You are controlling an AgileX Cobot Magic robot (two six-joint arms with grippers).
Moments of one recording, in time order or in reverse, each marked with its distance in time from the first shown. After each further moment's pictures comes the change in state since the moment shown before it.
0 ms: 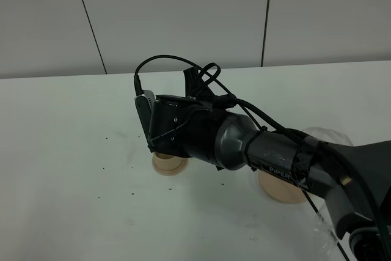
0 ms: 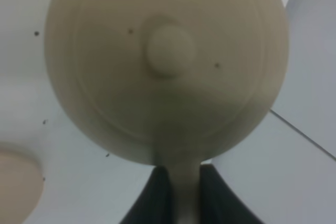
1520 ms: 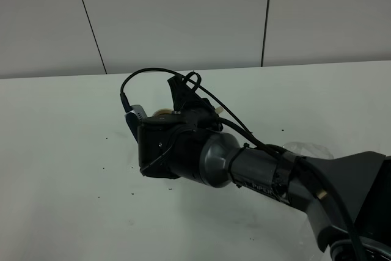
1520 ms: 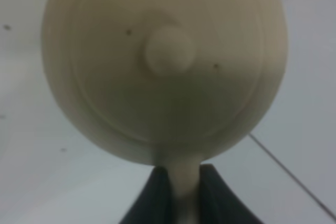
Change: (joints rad) left arm 0.000 0.000 0.000 0.000 0.000 0.000; right arm 0.045 0.051 0.000 -0.172 0.011 -0.011
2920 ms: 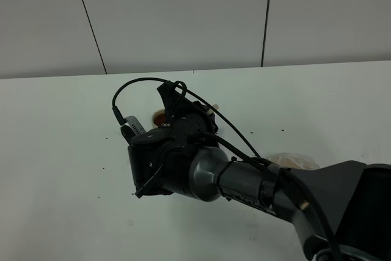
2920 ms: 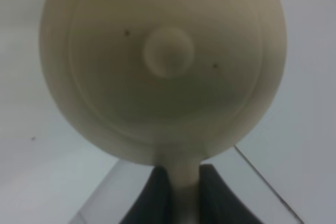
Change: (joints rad) left arm 0.000 0.000 0.000 0.000 0.000 0.000; right arm 0.029 0.042 0.000 -0.116 0.026 0.003
